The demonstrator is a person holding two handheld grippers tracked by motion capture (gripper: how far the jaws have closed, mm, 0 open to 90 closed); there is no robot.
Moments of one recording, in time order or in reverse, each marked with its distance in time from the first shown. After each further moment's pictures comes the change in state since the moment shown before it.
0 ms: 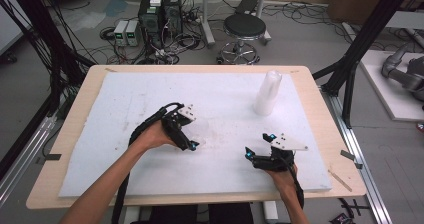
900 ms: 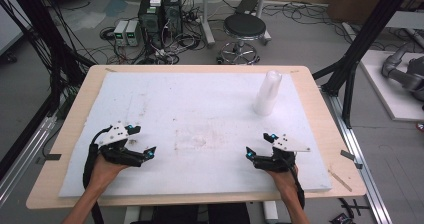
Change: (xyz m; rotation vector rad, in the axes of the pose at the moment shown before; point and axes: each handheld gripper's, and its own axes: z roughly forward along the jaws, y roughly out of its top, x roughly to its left) left arm -0.046 -0.139 -0.081 -0.449 0.348 -0.284; right arm -0.001 -0.001 -0.003 -0.034 0.006 0.007
